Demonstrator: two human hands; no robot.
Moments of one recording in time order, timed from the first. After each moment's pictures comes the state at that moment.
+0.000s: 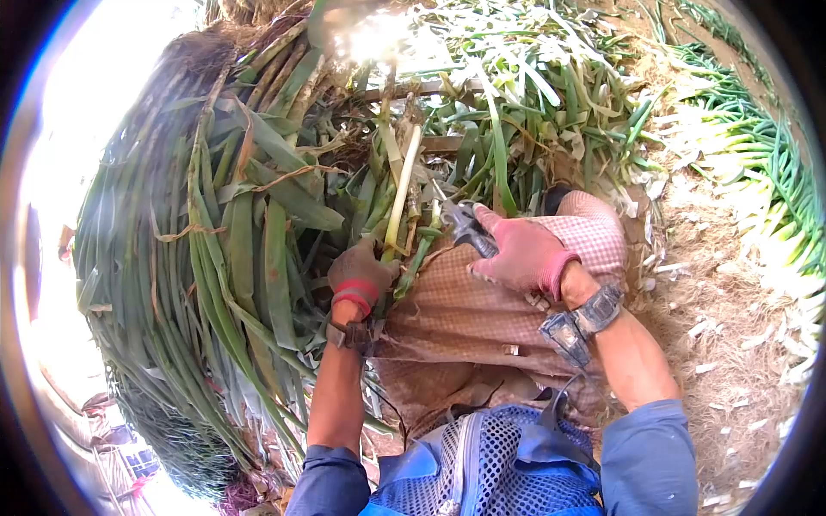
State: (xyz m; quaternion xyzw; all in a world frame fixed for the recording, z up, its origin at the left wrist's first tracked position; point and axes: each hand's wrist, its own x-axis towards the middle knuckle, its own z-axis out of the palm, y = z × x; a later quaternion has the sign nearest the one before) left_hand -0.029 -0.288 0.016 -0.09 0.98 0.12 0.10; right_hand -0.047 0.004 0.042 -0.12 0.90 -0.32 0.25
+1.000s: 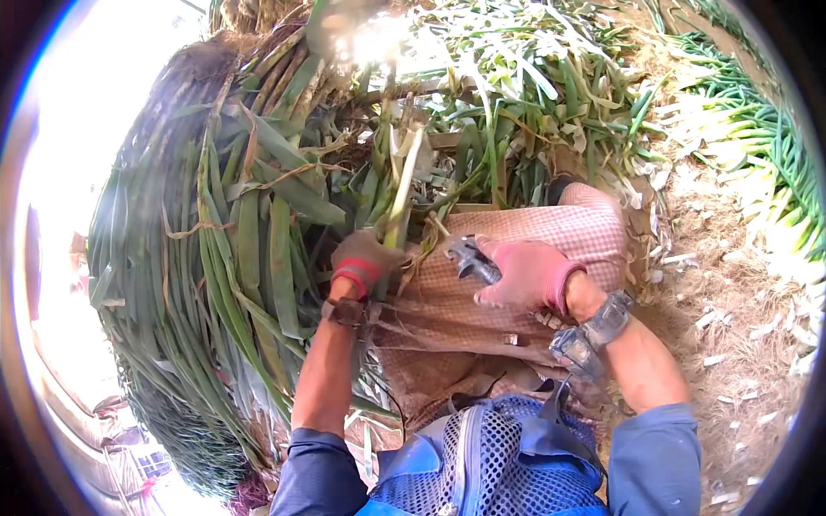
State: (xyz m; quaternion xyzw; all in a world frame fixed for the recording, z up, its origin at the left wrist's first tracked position) left_hand -0.047 -0.279 0.032 -0.08 0.97 0.12 0.17; right_hand -0.007 0.017 0.048 -0.21 0.89 -0.28 0.29
